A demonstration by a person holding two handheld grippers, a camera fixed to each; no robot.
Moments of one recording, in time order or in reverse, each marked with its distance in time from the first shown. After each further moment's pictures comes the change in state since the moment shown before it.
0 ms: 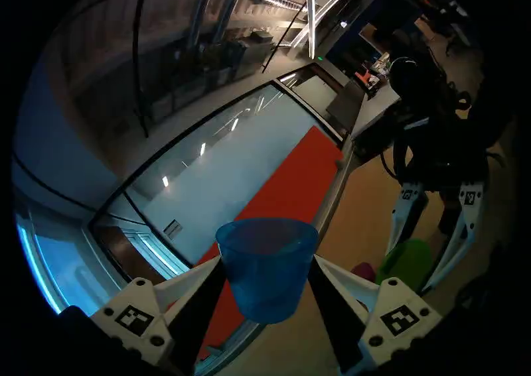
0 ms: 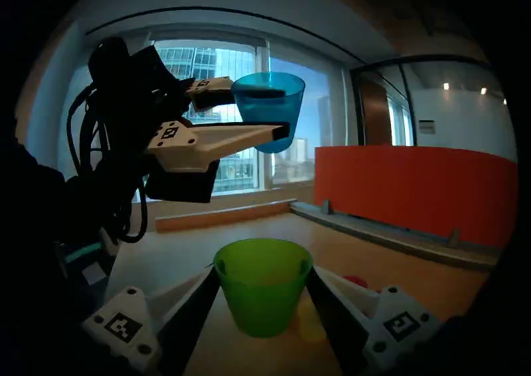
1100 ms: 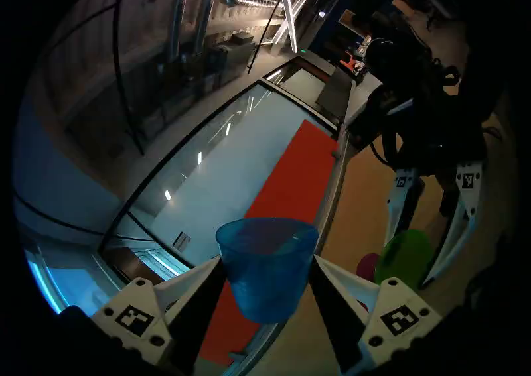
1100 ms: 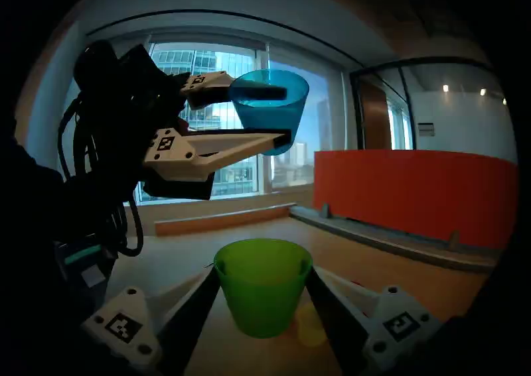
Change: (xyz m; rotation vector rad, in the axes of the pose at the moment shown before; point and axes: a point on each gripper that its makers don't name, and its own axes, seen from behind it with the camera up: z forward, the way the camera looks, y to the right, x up) left arm 0.010 0.006 0.009 -0.003 0.000 0.142; right arm 0.007 0.002 0.000 -0.004 0.018 0.000
